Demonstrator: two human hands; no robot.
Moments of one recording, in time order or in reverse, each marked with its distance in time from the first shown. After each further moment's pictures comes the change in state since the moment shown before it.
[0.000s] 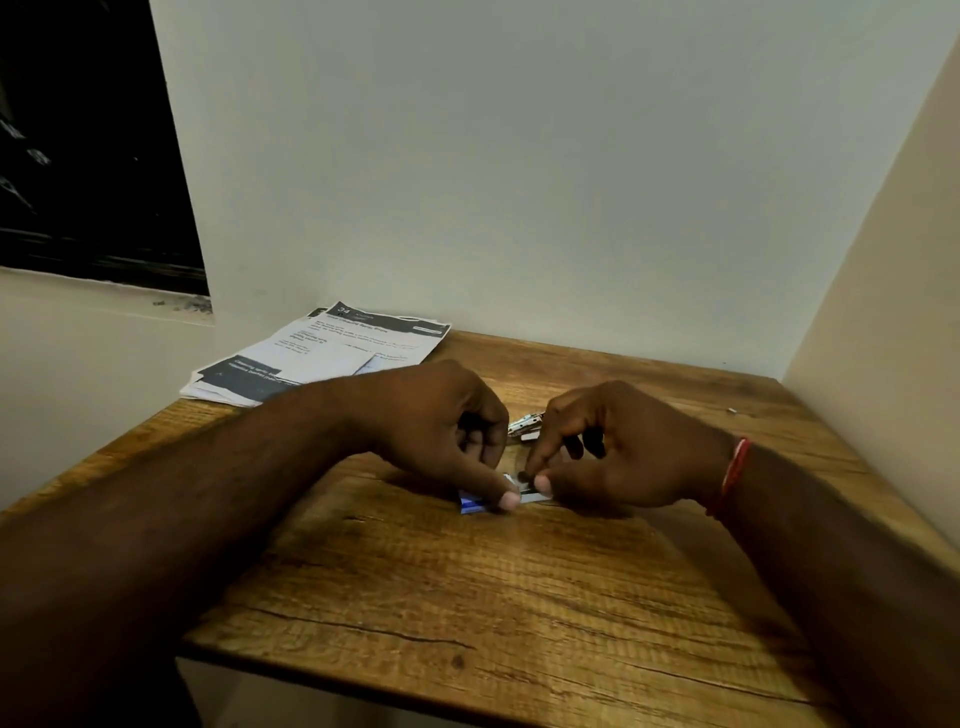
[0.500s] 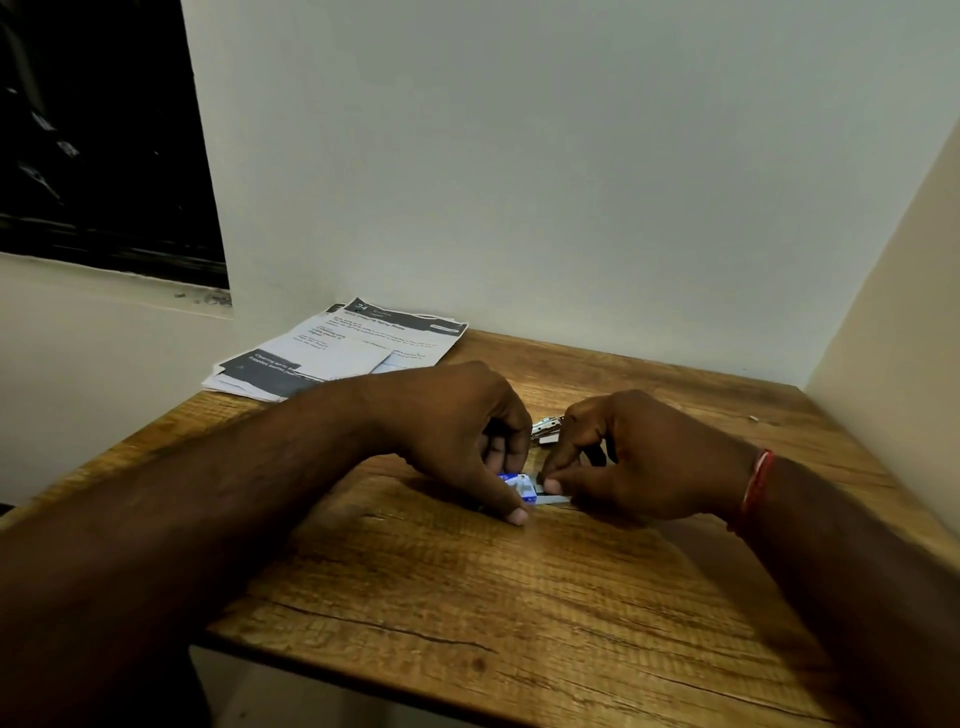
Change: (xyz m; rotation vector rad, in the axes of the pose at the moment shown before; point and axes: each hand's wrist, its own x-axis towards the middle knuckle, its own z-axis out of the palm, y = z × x) left_hand -0.004 0.011 -0.003 0.054 -0.021 -0.003; right_hand 0.002 -0.014 0.003 -0.108 -0.013 0.111
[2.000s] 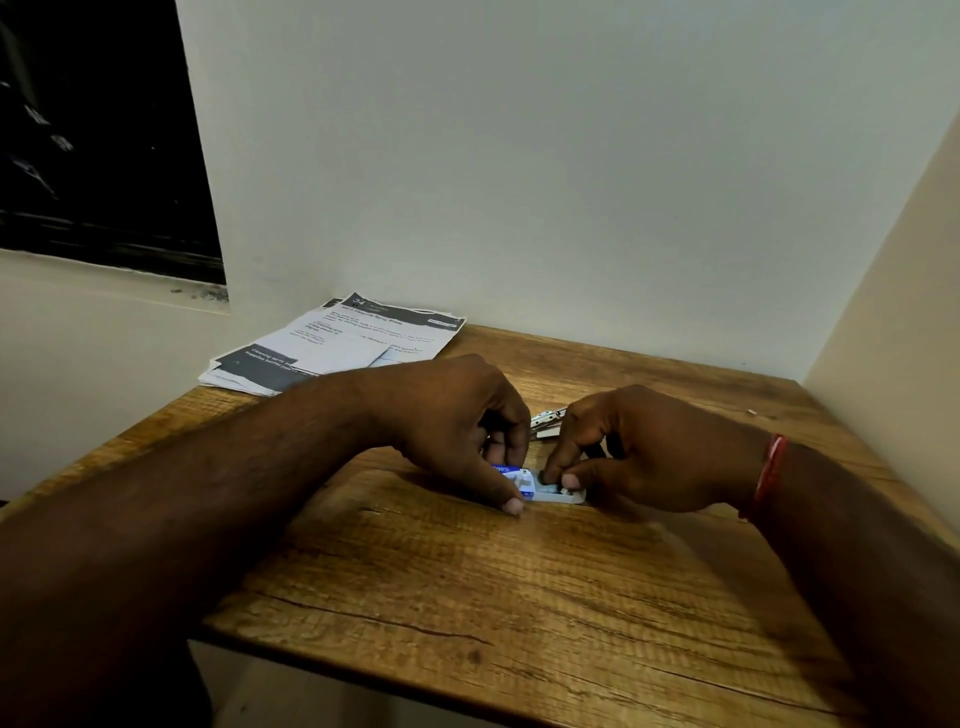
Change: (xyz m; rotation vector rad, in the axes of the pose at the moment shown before) left_hand 0.001 -0.004 0.002 -0.058 0.003 0.029; right_hand -0.002 0.008 -0.009 -0.035 -0.111 -0.077
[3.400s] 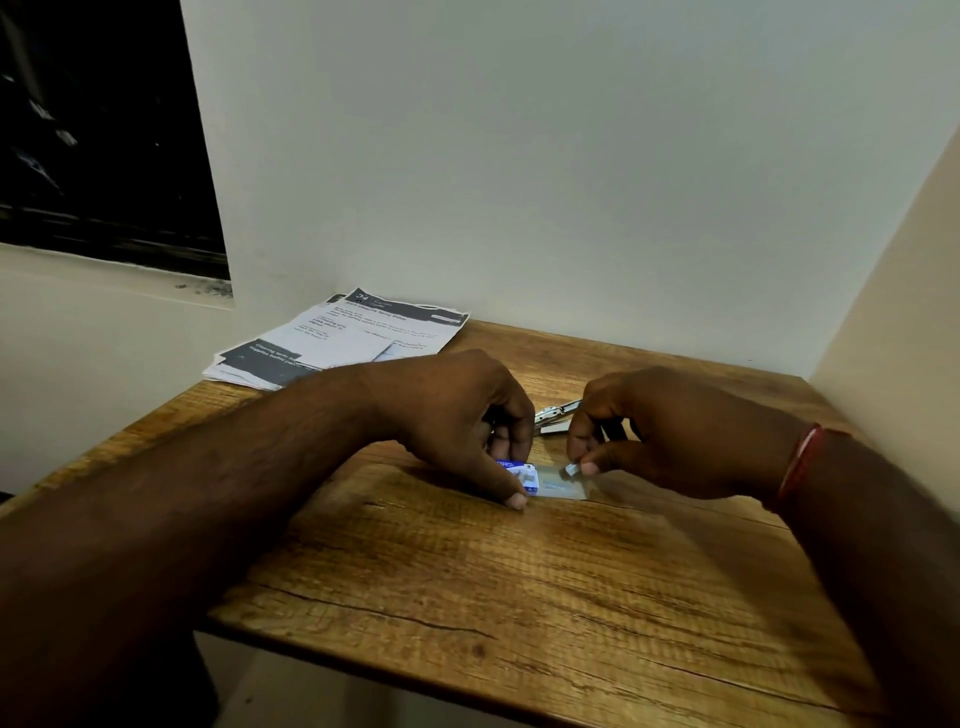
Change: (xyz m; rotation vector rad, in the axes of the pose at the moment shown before) left_hand 0.001 -0.004 0.003 0.000 0.014 0.011; right_hand -0.007 -0.008 -0.012 -0.155 0.046 0.075
